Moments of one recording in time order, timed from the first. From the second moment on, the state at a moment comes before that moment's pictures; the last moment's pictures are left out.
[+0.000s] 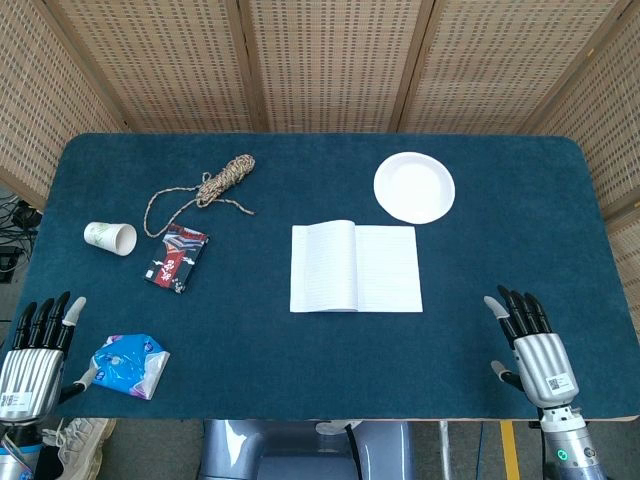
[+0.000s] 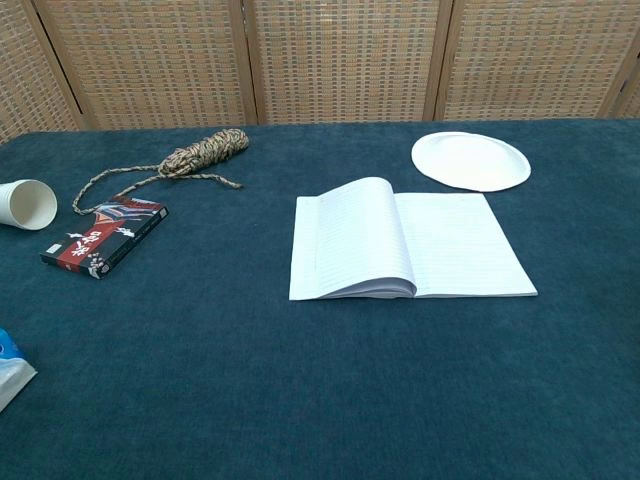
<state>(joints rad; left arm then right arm) 0.01 -1.25 0.00 -1.72 1.64 1.61 0.42 0.13 -1.28 0.01 -1.59 -1.65 1.54 -0.06</state>
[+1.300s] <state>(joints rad) 0.02 -1.23 -0.01 -1.75 1.63 1.62 0.40 0.26 -1.35 0.12 -1.72 -1.52 1.33 -0.26</state>
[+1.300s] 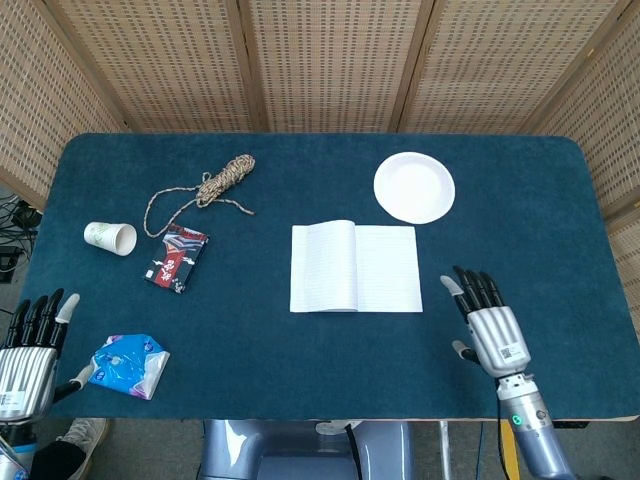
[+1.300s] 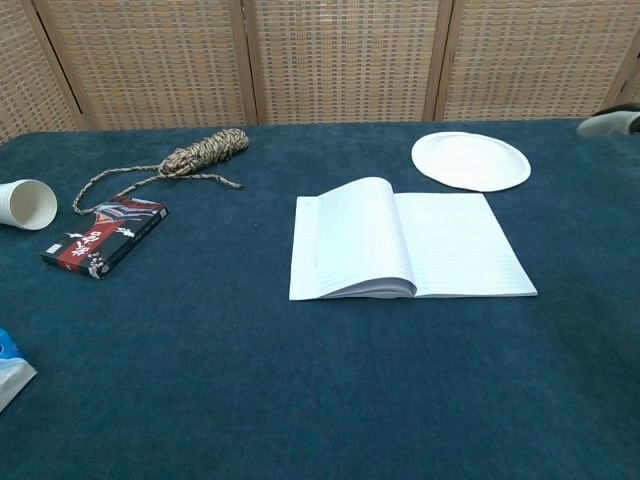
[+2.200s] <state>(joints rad) -0.01 -1.24 -0.04 -1.71 1.55 1.57 0.37 0.55 -1.81 0.27 -1.66 -1.14 1.18 -0.64</state>
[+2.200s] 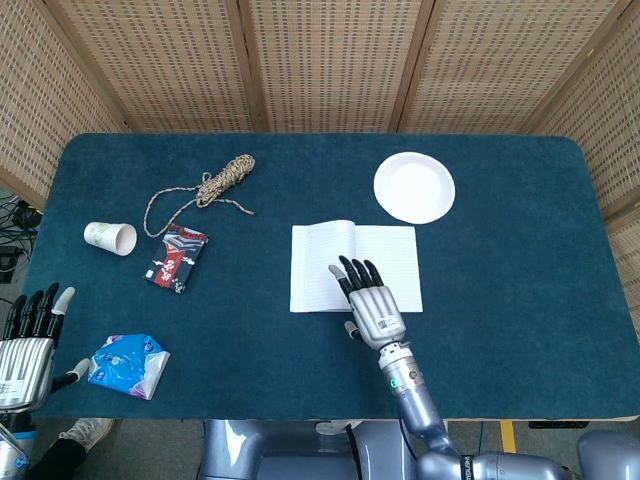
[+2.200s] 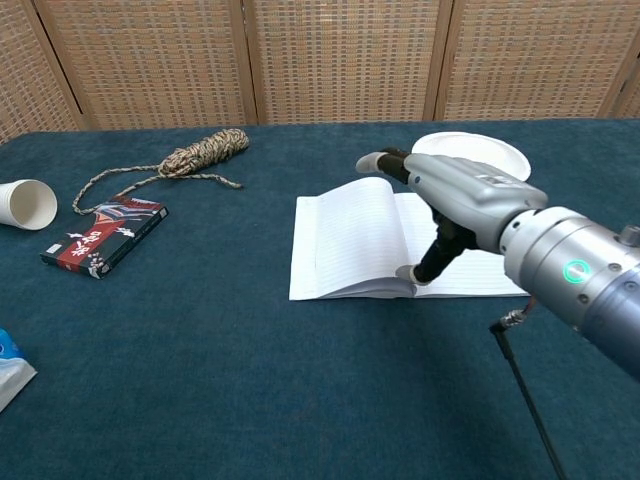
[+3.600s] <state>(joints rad) -0.02 -1.23 -0.04 -1.71 1.51 1.56 0.32 0.71 -2.07 0.32 -1.25 -1.03 1.10 -0.57</state>
